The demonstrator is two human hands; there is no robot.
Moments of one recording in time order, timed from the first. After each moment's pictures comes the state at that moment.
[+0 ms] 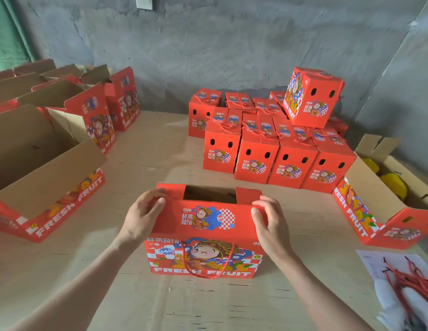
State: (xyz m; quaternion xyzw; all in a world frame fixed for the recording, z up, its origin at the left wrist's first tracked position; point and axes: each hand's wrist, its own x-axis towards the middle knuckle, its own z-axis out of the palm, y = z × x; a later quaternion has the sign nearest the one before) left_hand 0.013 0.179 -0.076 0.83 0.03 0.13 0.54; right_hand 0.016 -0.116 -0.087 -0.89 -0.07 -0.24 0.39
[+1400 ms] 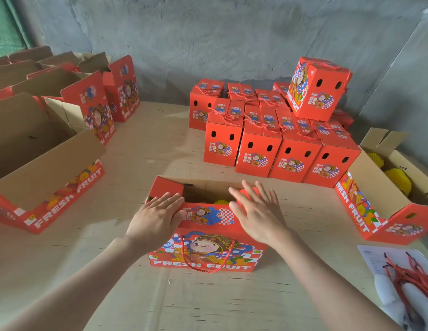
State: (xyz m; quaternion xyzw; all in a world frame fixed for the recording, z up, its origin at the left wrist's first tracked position) left_hand 0.002 0.159 -0.076 0.99 -0.10 0.02 0.11; right_hand 0.035 -0.099 -0.061 -0.99 -0.13 0.01 0.06
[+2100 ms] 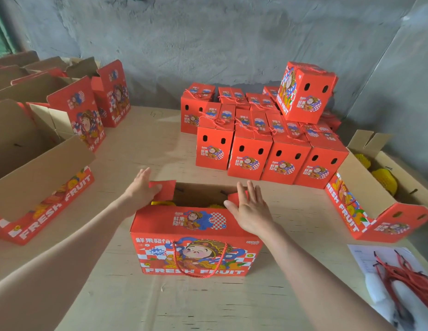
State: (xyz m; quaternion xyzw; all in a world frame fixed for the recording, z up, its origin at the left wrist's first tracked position) left_hand 0.075 0.174 -0.046 0.89 0.11 -0.03 0.44; right_hand 0.064 -0.100 -0.071 -0.99 -0.03 0.09 0.13
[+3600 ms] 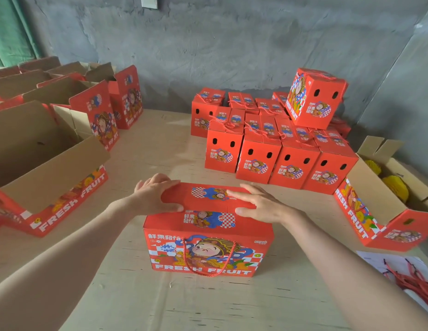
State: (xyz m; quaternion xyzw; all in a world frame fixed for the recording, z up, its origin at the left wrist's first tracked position) left_hand 0.065 0.197 -0.050 0.98 -0.07 -0.10 0.17; right_hand 0.074 -0.123 -0.039 -0.95 -0.21 0.18 0.17
